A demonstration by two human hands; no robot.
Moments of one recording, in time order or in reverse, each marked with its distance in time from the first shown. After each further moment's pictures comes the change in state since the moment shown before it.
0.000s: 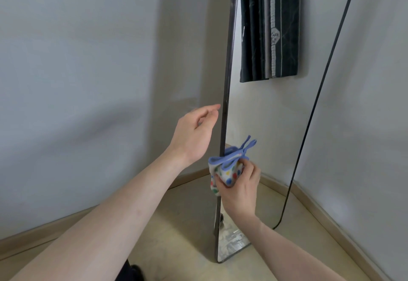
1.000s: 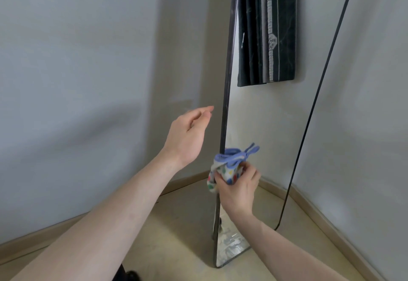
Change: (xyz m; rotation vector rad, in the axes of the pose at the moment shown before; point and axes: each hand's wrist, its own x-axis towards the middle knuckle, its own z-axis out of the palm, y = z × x) left_hand -0.004 0.008 -0.012 0.002 0.053 -0.016; right_hand 0.006 -0.027 -0.002 0.112 0.040 0.176
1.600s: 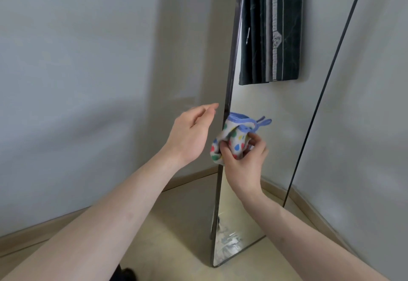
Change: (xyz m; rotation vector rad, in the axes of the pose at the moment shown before) left_hand 0.004 0.001 0.006 -0.037 -0.033 -0.023; right_hand 0.042 -0.059 -0.021 0.206 -0.046 0.044
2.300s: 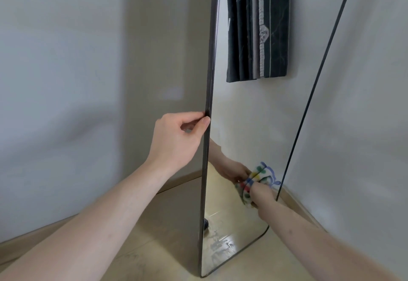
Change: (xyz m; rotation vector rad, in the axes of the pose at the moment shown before) left_hand 0.027 -0.014 0.030 0.098 0.172 0.054; right_hand 0.061 0.129 -0.063 -0.178 -0.143 0.838
